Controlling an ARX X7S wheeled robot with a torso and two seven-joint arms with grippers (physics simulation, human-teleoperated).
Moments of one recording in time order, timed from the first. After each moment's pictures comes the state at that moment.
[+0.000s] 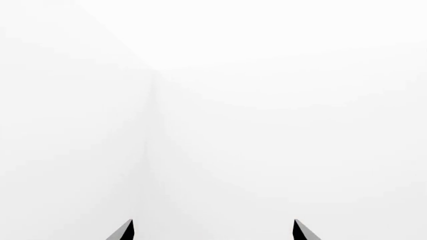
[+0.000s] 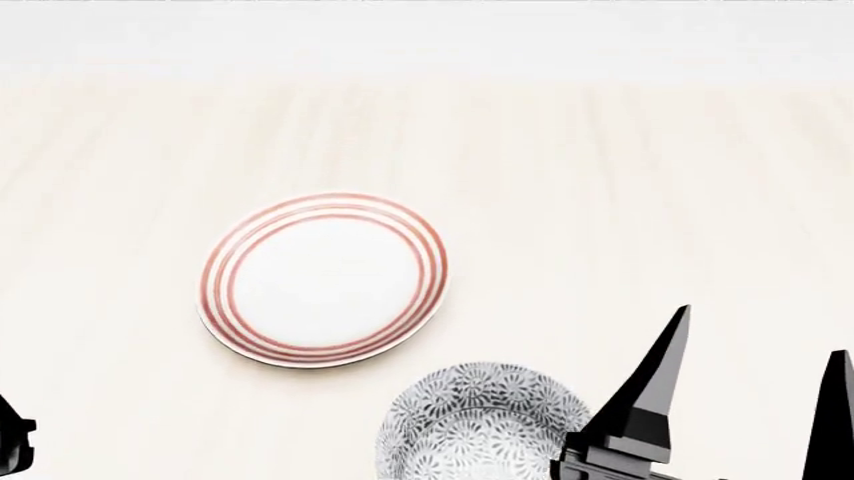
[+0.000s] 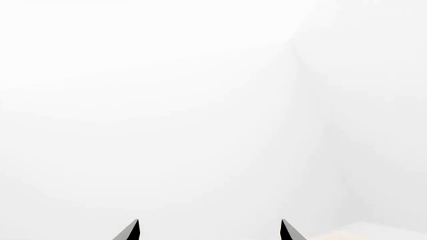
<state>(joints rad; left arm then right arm) 0.03 -0.13 -0.05 0.48 0.00 0.14 -0.31 0.01 0.09 0.04 -0.37 0.25 -0.25 0.19</state>
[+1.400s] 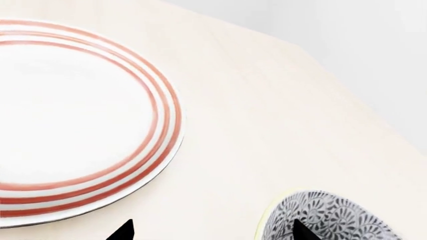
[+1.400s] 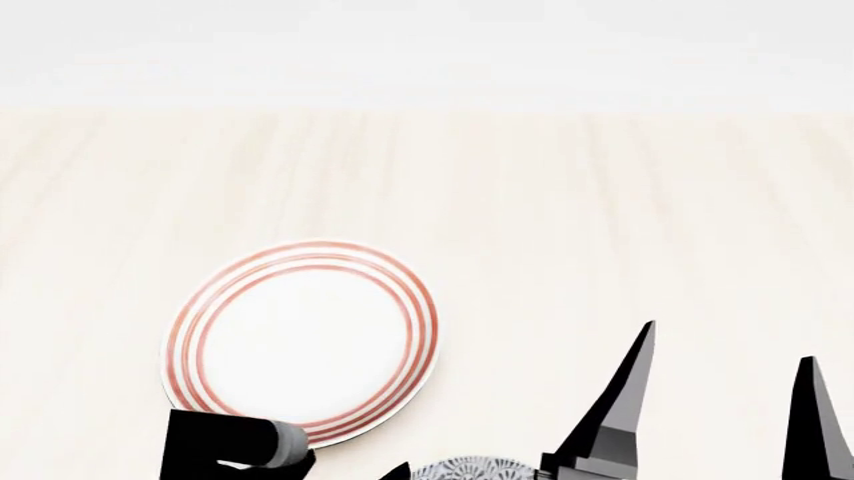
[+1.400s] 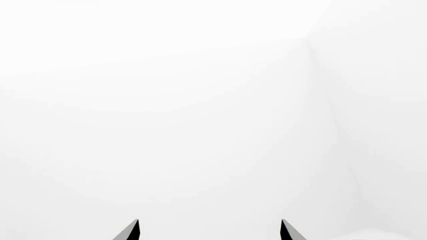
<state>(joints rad) -0.29 -0.07 0.23 0.23 -0.67 -0.84 -0.14 -0.02 0.18 -0.05 -0.35 0.24 -0.30 0.26</state>
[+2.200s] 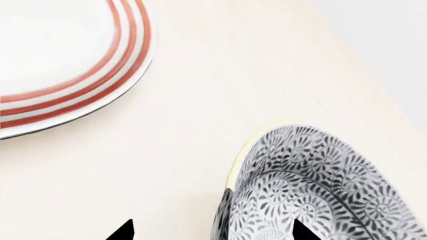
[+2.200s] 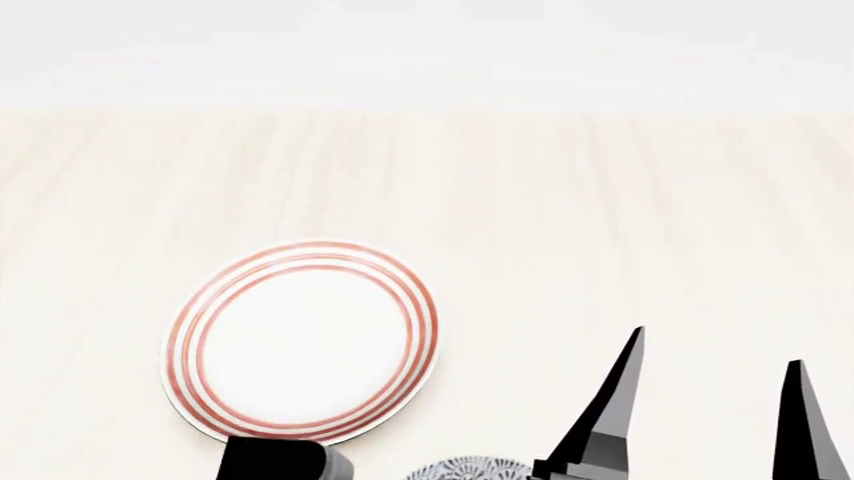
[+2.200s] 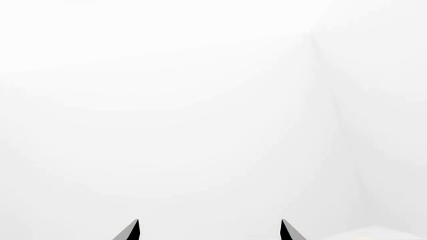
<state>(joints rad) -0.34 -0.08 0.27 0.14 -0.87 -0.98 -0.22 -0.02 0.20 -0.08 -0.35 0.25 -0.31 0.28</state>
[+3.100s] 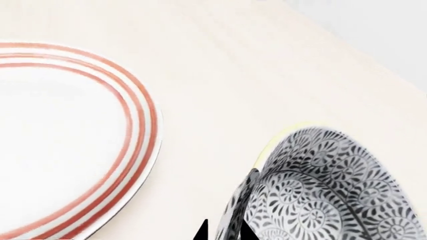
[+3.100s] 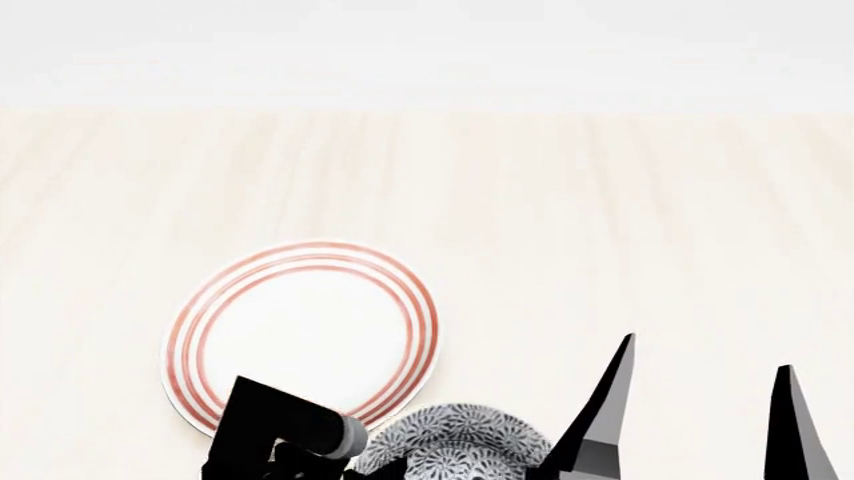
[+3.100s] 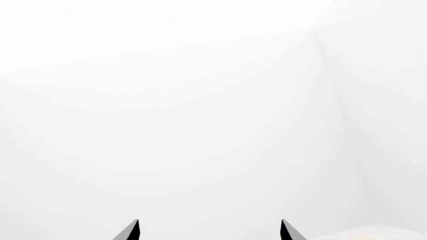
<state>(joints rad) -0.48 -0.17 0.46 0.10 -0.72 -0.84 -0.14 -0.03 0.23 -0.11 -0.34 0.25 -0.33 0.30</state>
